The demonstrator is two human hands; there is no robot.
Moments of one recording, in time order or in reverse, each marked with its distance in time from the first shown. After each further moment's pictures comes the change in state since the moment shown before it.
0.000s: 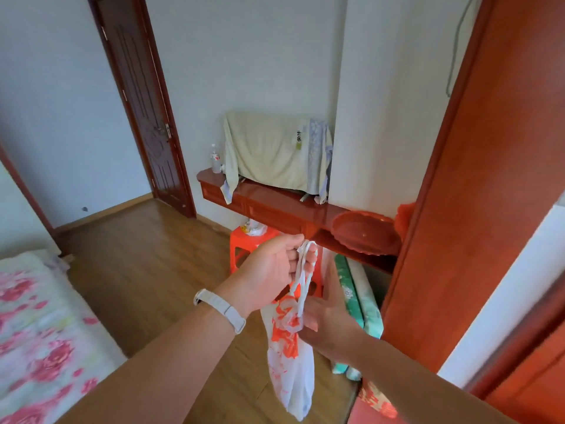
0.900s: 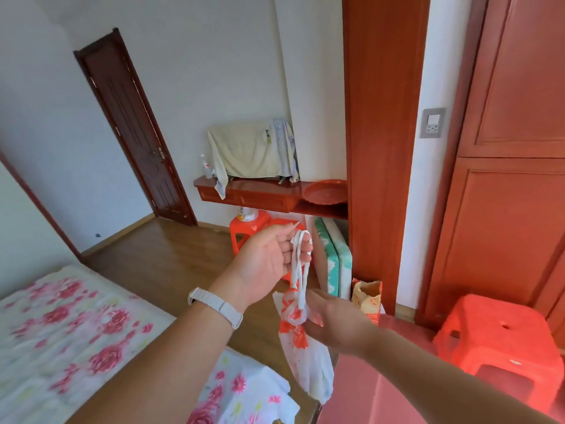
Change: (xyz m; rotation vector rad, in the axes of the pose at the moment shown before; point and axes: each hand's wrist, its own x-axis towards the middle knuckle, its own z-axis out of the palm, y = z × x) left_hand -0.352 -0.061 0.191 0.078 -0.026 -0.013; right_hand -0.398 -0.129 0.056 -0.073 0.123 -0.029
